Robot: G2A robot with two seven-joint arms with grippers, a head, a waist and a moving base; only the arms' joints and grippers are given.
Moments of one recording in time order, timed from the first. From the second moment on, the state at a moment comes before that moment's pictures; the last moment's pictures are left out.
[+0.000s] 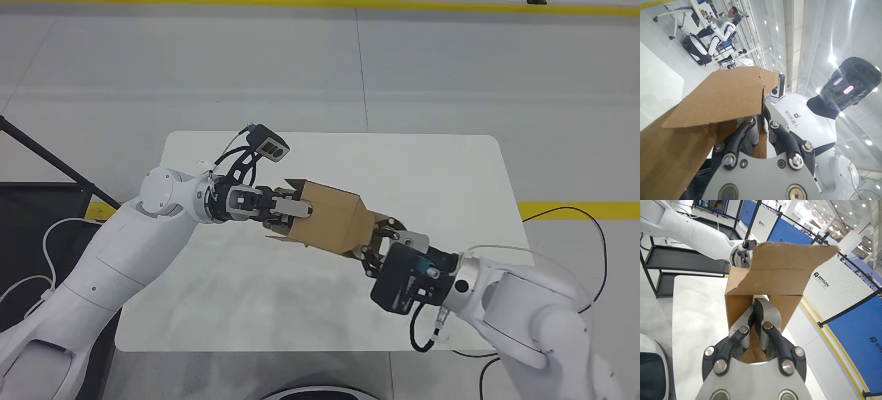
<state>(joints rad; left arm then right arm) 0.61 -0.94 -0.80 -1.37 -1.14 -0.46 -1.36 -1.19 -1.06 1.25 -2.25 -1.21 -0.67 0.40</state>
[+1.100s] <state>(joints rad) 0.61 -0.94 -0.80 -1.37 -1.14 -0.46 -1.36 -1.14 -1.06 1.22 -2.24 -1.17 -0.66 0.47</state>
